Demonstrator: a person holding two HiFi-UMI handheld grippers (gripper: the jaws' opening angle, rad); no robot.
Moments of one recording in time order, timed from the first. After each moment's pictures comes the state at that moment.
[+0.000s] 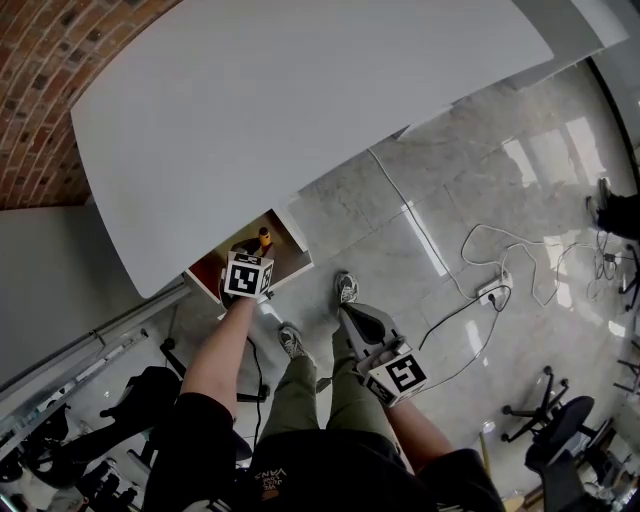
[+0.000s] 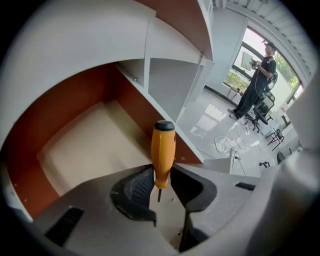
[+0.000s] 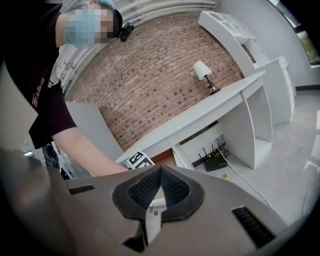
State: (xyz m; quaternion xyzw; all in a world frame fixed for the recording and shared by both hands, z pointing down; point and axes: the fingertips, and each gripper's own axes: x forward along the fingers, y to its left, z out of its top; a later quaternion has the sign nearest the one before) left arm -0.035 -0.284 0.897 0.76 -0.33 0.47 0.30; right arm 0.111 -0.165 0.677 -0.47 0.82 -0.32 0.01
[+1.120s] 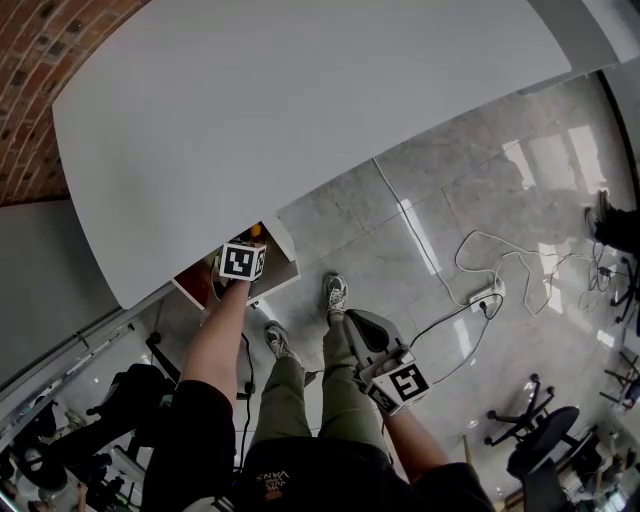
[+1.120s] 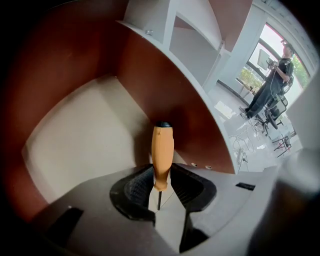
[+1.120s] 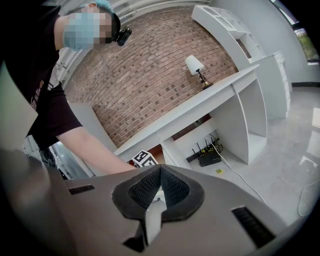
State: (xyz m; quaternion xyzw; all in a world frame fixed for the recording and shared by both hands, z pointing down) left arm -0.031 -0.321 0.960 0.71 -0.35 0.51 0.34; right arm 0.151 -0.181 0.717 -0.48 0.80 -0.36 -0.02
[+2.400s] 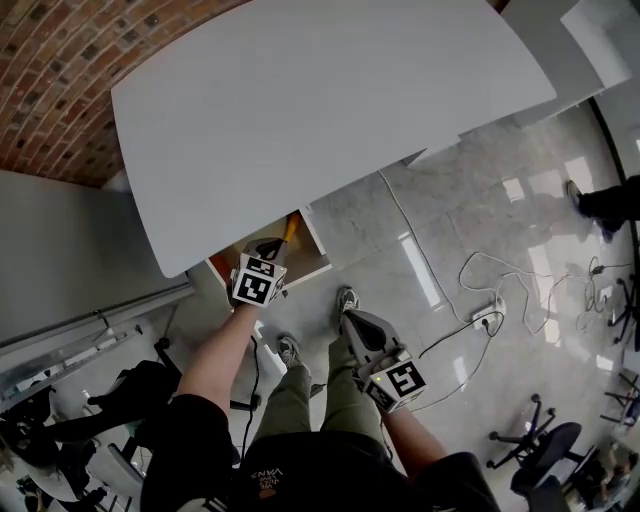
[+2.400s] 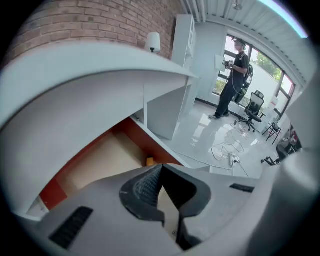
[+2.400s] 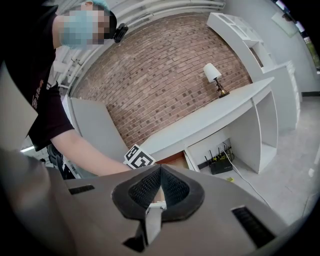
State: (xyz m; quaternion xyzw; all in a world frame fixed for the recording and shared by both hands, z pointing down) left arm -0.044 -0.286 0.820 0.82 -0.33 0.41 0.23; right arm 0.068 -0.144 0.647 -0.46 0.83 -0.31 -0.01
